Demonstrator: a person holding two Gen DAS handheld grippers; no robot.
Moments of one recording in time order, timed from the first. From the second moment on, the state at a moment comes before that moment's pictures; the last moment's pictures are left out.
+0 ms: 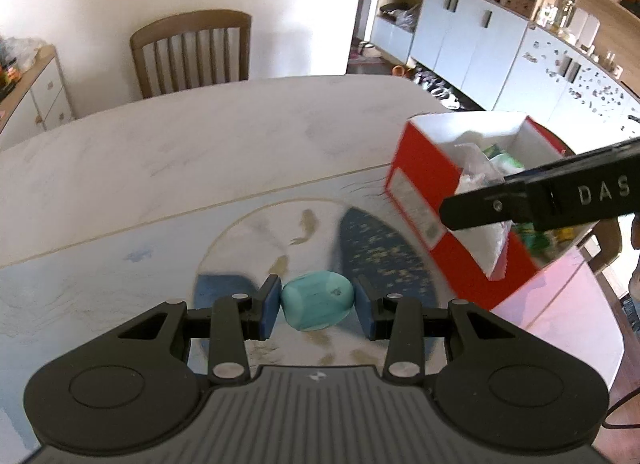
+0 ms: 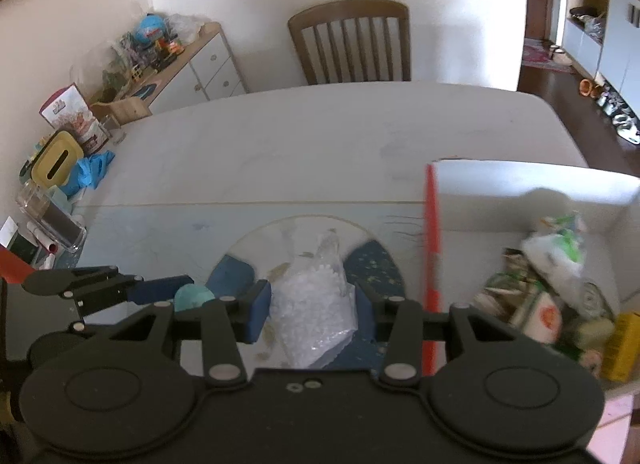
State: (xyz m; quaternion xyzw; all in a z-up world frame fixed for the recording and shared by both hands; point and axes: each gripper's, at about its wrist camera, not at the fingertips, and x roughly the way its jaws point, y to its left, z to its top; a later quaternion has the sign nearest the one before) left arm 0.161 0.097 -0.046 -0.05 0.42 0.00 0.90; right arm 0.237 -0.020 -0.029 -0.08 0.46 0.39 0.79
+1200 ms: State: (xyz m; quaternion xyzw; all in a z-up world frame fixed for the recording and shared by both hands) left arm 0.276 -0.095 -0.037 0.01 0.42 -0.06 0.91; right arm 0.354 -0.227 -0.053 -0.07 0.45 0.28 0.84
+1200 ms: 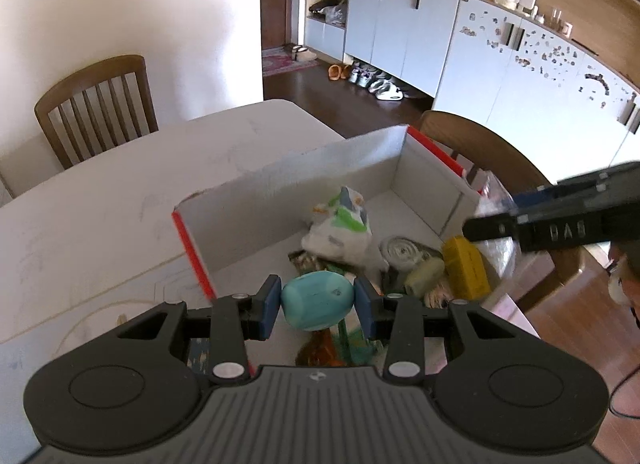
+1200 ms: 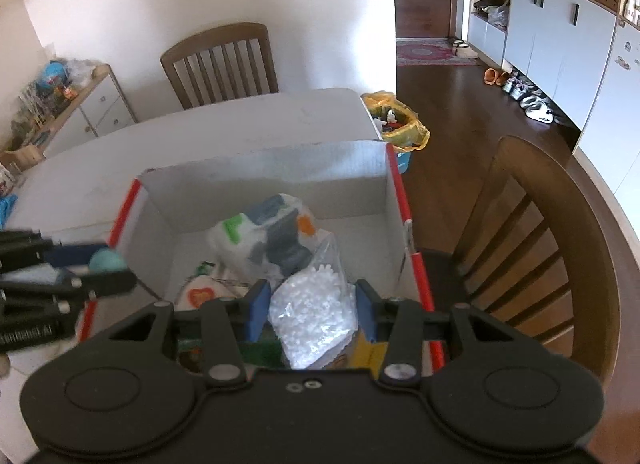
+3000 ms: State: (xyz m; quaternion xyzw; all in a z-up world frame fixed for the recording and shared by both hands) left arm 0.299 -0.093 -0.066 -0.01 0.45 -0.03 0.89; right arm 0.324 -0.212 -0.059 -0.10 0.42 0.33 0.84
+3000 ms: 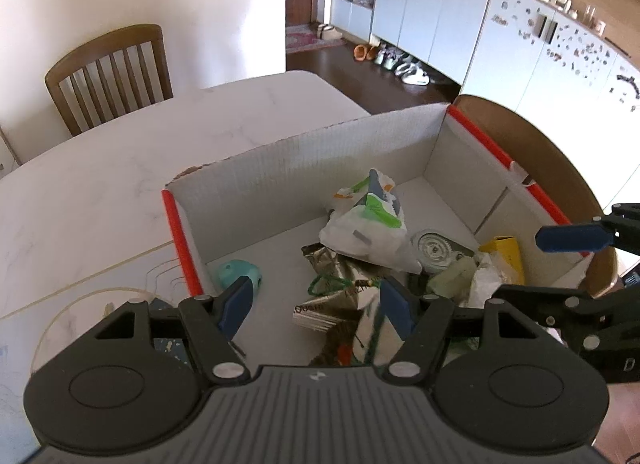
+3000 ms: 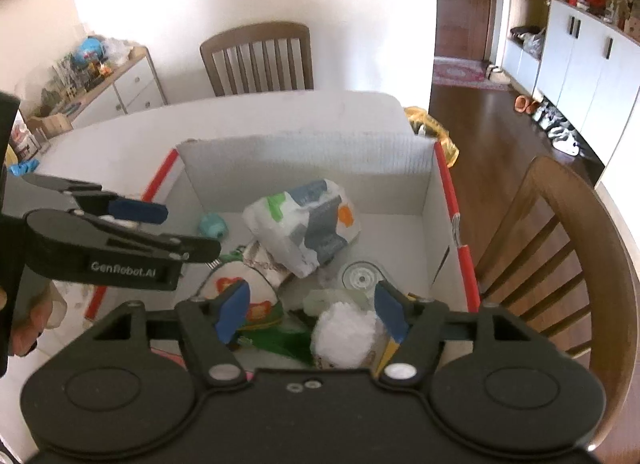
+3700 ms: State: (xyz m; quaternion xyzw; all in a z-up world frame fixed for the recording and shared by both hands) left arm 0.230 -0.074 -0.014 -0.01 0.36 -0.06 0.93; right arm 0.270 -0.221 -0.028 -0.03 0.35 0.31 0.88
